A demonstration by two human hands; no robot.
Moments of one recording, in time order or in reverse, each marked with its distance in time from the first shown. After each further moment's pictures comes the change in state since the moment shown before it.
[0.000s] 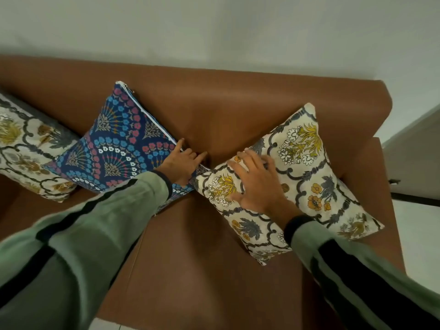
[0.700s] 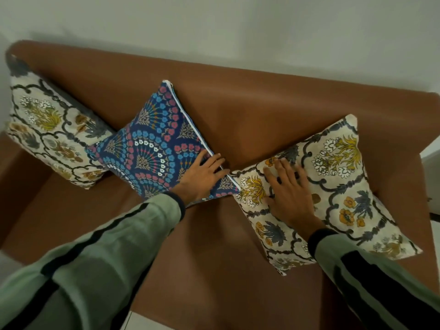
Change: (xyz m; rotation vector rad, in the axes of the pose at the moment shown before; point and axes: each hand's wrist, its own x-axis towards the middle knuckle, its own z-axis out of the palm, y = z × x) left_hand -0.040 0.014 0.036 -0.137 0.268 -0.025; right_hand -0.001 0.004 0.038 -0.222 -0.036 0.101
